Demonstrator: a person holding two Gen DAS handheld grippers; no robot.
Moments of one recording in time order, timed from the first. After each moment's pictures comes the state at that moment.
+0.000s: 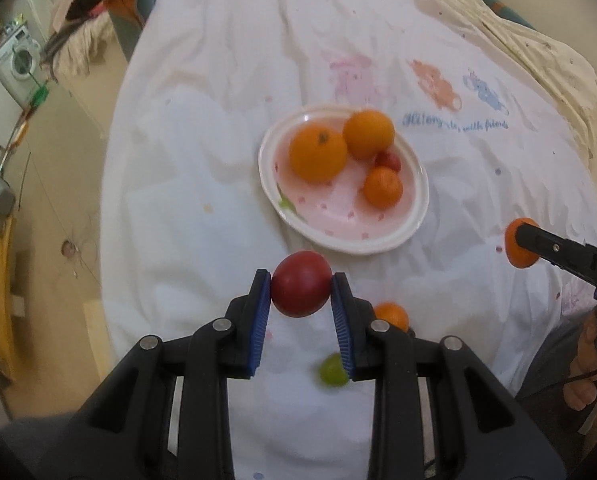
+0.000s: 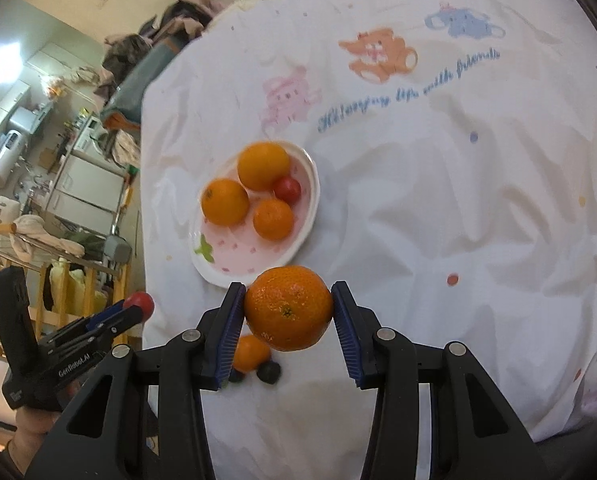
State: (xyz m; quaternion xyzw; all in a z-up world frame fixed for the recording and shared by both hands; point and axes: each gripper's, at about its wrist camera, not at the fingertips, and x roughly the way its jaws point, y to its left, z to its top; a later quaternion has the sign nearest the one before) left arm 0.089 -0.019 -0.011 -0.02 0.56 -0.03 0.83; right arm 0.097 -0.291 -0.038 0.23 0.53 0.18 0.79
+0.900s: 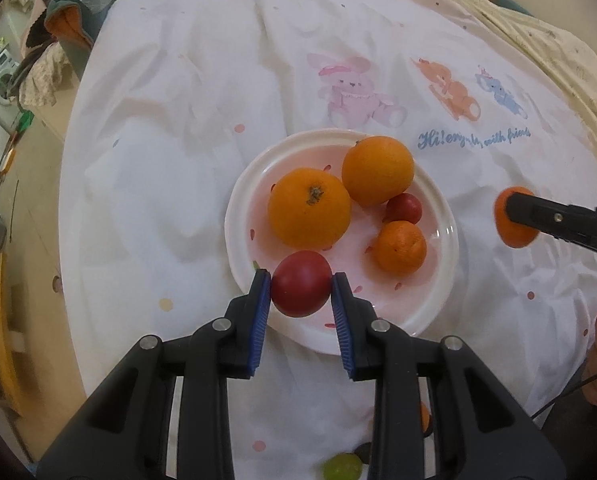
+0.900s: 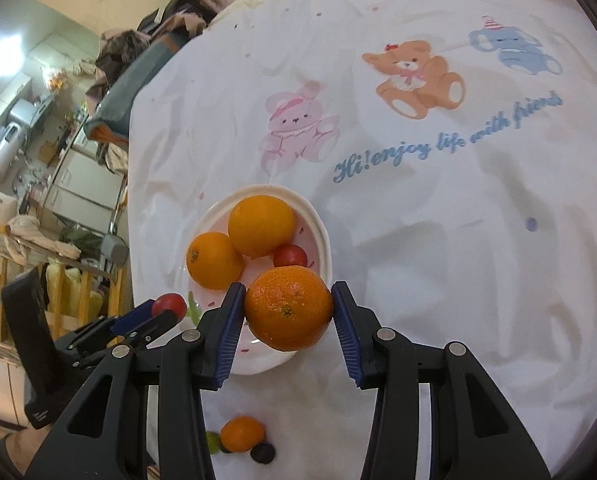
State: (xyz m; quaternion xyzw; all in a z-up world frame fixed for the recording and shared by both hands) left arm 0.171 -0.039 -0.062 0.01 0.56 -0.05 0.83; right arm 0.193 -0.265 -0.067 0.21 0.54 0.20 0.79
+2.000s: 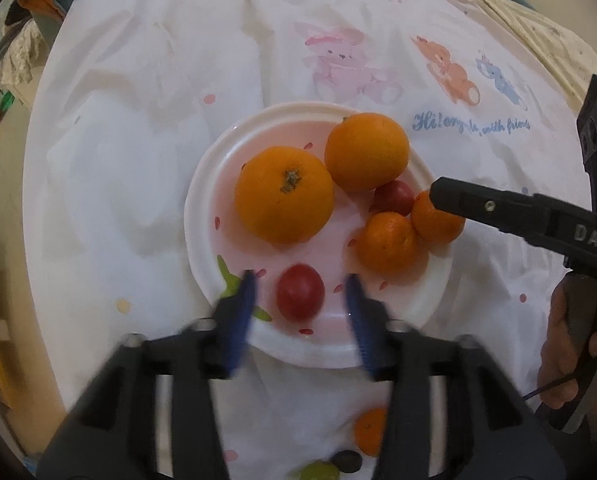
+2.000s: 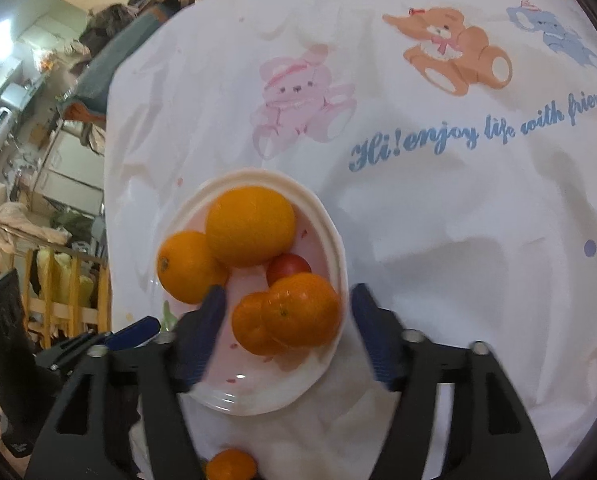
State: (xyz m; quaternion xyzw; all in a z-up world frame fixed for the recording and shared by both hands) left arm 0.186 -0.046 -0.083 -0.02 0.59 -0.07 0.80; right arm 0.225 -0.239 -0.102 0.19 0.57 0.20 0.77
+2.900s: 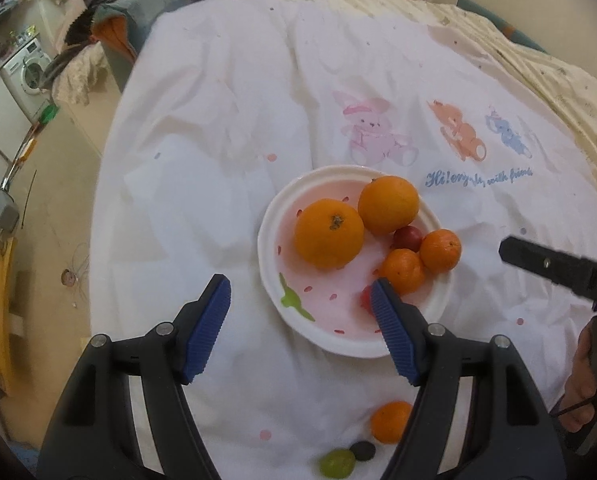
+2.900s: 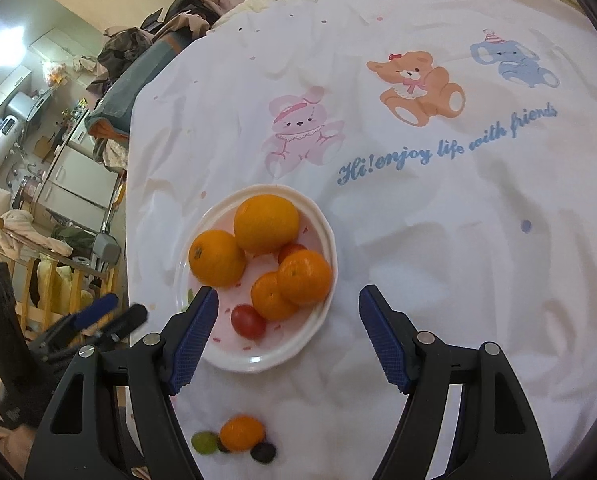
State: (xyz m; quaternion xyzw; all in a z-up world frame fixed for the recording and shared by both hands) left arm 0.151 -0.022 -0.025 -0.02 0.51 -0.01 0.86; right arm 0.177 -0.261 -0.053 0.19 0.53 0.19 0.80
